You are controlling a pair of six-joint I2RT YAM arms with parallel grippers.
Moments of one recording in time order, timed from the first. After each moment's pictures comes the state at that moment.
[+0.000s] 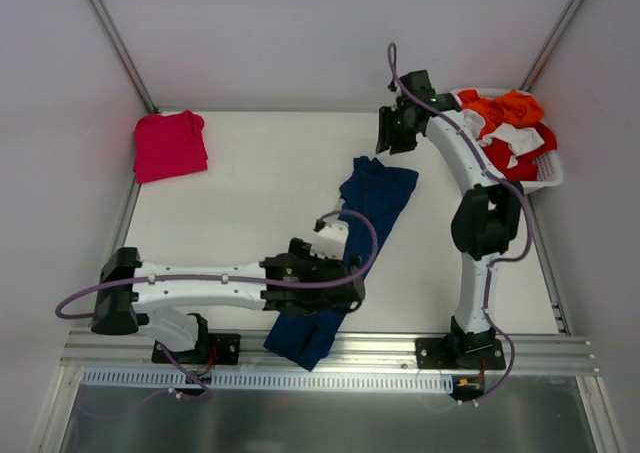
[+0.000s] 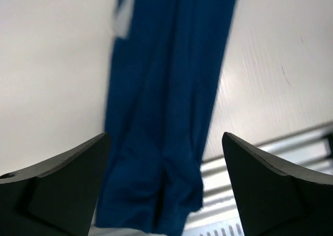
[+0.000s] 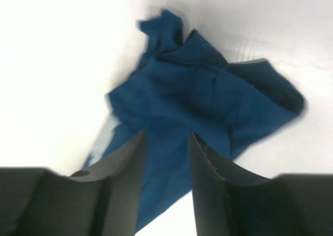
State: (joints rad) left arm -1.50 1.48 1.20 -0.90 -0.72 -1.01; right arm 0.29 2.18 2.05 -0.96 -0.15 0.23
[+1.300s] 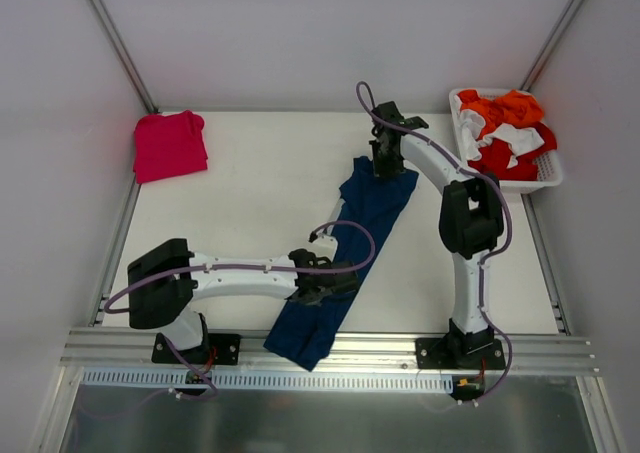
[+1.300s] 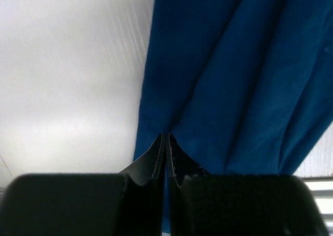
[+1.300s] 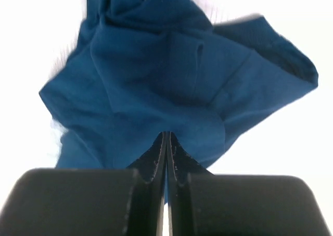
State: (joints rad) left arm -1.28 1.61 1.04 -0.90 -0.50 -0.97; right arm 0.39 2.12 1.83 -0.90 0.12 0.25
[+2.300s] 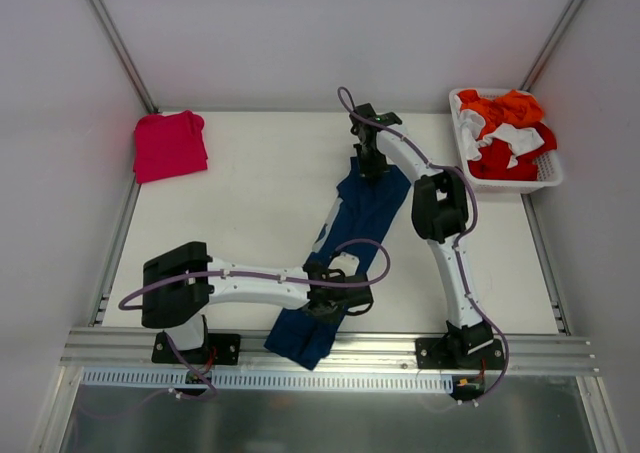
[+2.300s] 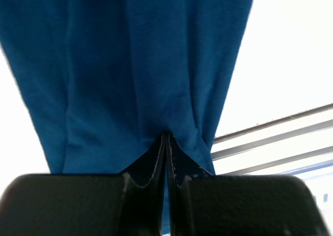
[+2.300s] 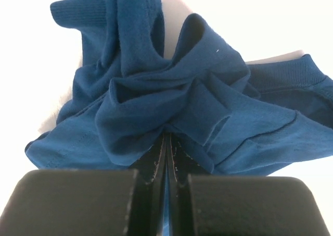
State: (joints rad) left arm -1.38 1.68 1.06 -0.75 -0.28 -0.97; right arm 0.44 2.46 2.24 -1.10 0.17 0.26
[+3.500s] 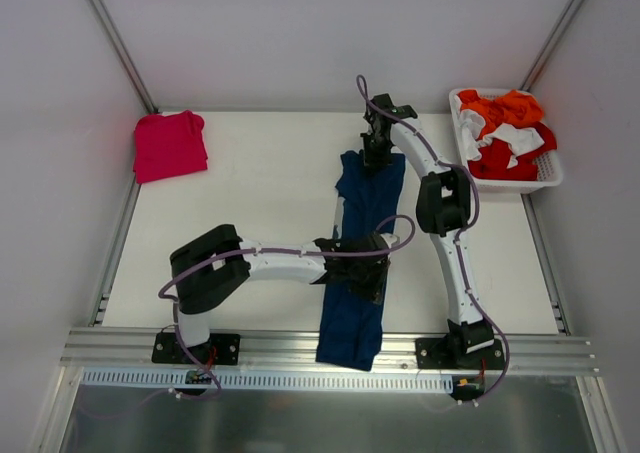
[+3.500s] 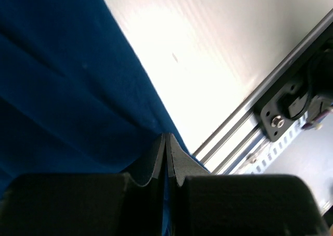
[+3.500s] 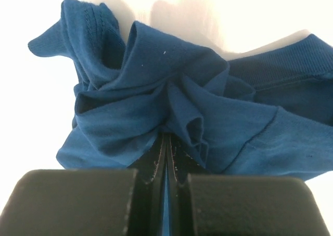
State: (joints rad) left arm -1.21 1.86 1.13 -0.21 0.16 -0.71; right arm 0.34 2.56 2.41 -1.12 -0.09 0.25
